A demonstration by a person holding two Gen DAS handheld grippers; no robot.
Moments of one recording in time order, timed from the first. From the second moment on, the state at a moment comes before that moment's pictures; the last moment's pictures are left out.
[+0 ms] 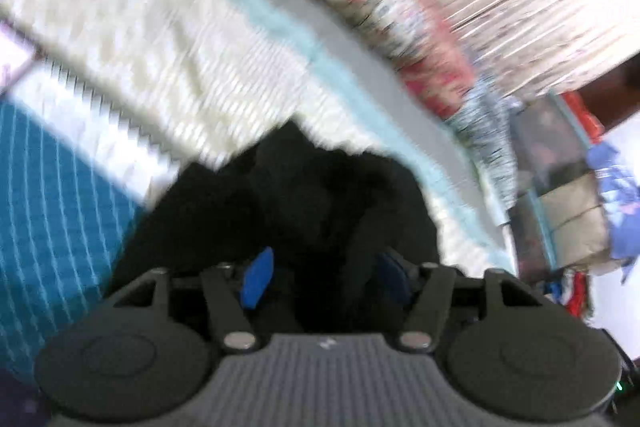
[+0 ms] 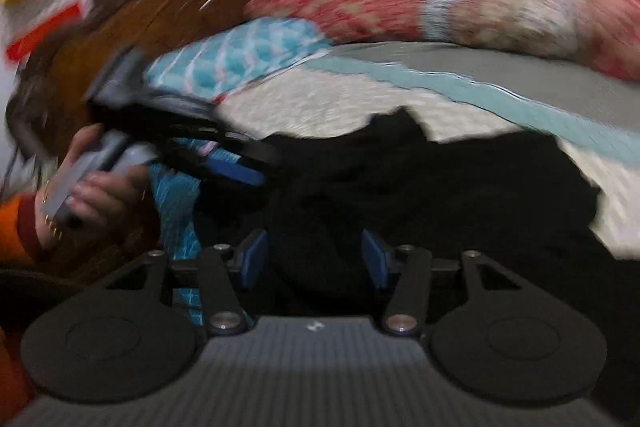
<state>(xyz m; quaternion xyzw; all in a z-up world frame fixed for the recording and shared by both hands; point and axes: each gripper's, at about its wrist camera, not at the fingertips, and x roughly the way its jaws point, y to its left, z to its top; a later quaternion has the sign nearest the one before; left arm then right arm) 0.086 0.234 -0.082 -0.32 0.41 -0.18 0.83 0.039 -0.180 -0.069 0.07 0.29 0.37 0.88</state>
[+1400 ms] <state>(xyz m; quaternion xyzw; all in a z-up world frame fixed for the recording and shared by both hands) 0.159 0.239 -0.089 -0.27 0.37 0.02 0.89 -0.029 -0.408 -0.109 0.32 0.18 -0.30 0.88</state>
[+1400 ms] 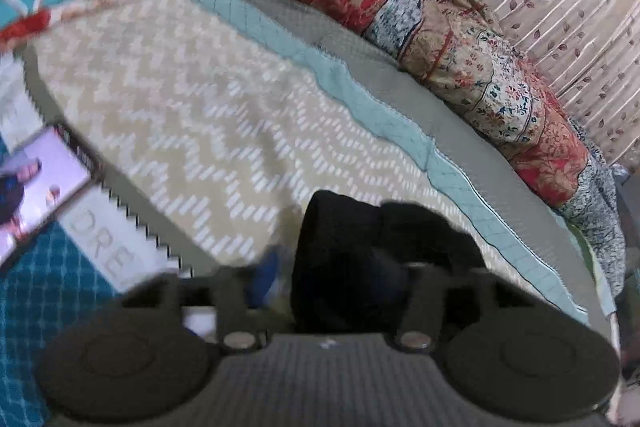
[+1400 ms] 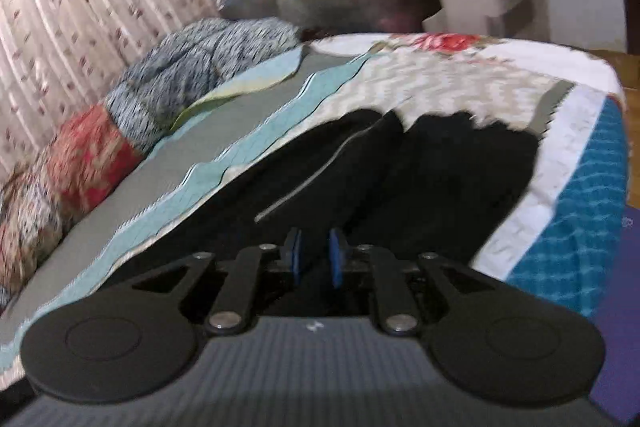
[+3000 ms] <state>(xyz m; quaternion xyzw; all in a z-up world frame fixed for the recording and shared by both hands) 0.156 0.188 -0.046 -0.12 0.34 -0.05 0.93 -0.019 -0.463 -0.017 0.37 0.01 -0.26 0.89</state>
